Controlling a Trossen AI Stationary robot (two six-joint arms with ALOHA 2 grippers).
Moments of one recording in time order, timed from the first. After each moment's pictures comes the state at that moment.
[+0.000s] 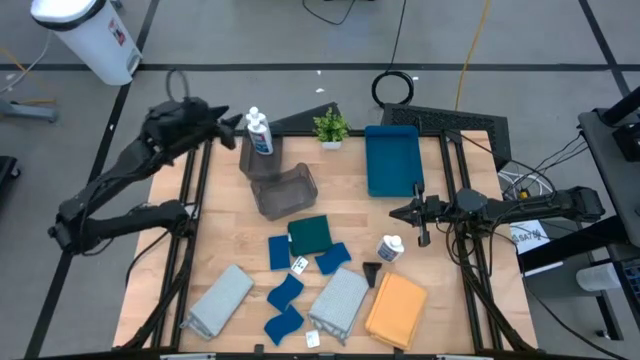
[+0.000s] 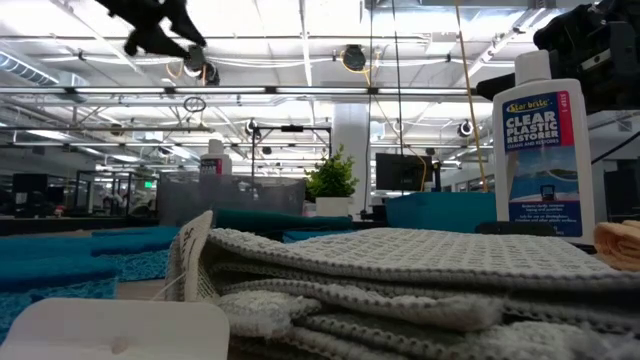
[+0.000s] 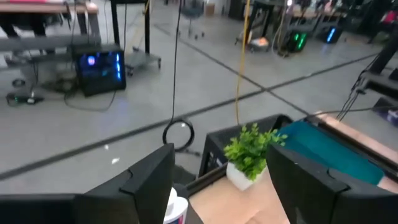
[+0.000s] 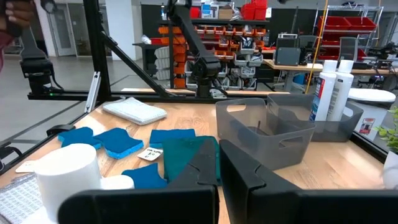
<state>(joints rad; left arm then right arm) 0.74 0.77 0.94 -0.37 -0.10 -0.17 0.00 0.49 0.02 0.50 -0.03 -0.02</state>
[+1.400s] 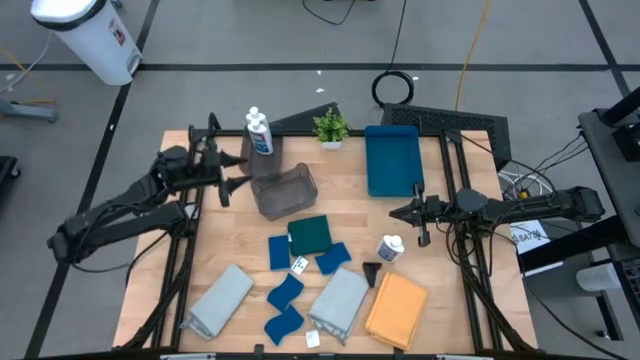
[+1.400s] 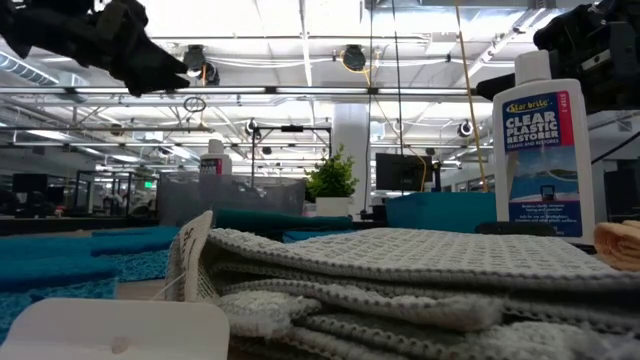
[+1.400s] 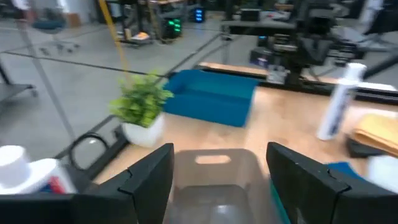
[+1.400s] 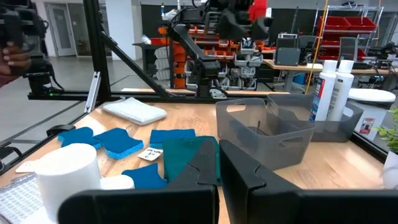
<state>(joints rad) 0.55 0.46 0.43 -0.16 0.26 0.05 0.00 0.49 0.02 0.50 -0.03 -0.02</state>
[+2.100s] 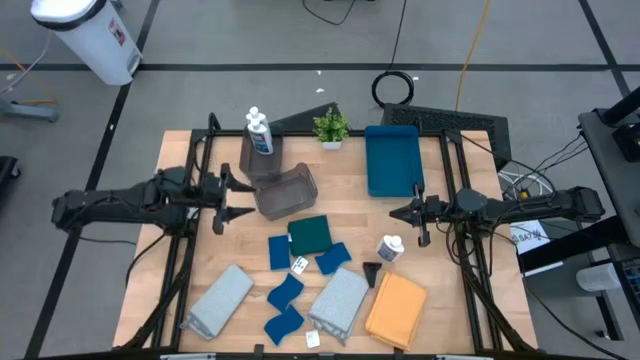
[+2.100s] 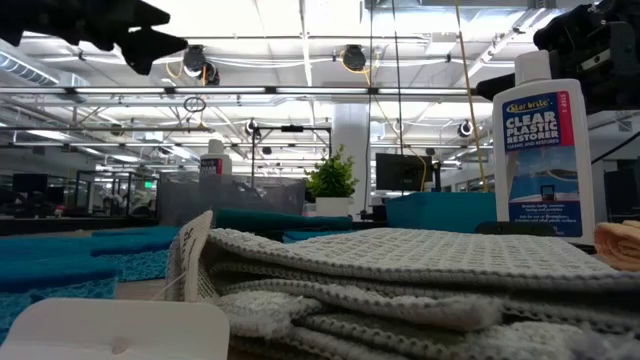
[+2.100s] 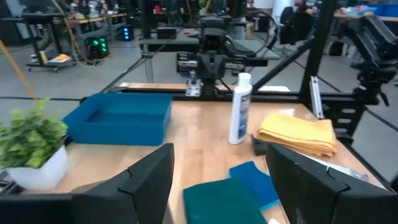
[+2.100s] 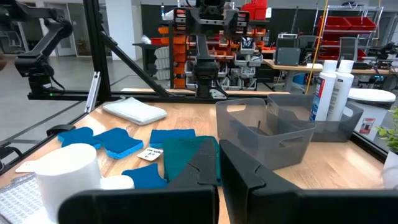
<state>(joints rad) 0.08 0.47 0.42 -0.07 0.10 0.00 0.00 0.49 0.02 0.50 -0.03 -0.02</state>
